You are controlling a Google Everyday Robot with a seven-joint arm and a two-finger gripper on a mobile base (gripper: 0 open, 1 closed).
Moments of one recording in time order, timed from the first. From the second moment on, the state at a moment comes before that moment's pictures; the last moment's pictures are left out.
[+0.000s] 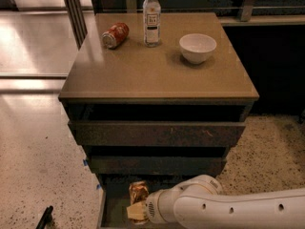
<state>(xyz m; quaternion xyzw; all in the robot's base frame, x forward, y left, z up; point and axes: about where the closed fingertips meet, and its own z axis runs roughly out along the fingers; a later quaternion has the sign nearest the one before) 0.359 0.040 0.528 -0.15 0.93 0.29 0.15</state>
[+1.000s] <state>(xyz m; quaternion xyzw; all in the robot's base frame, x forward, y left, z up) 0.352 0.084 0.672 -0.24 0.88 0.31 0.26</state>
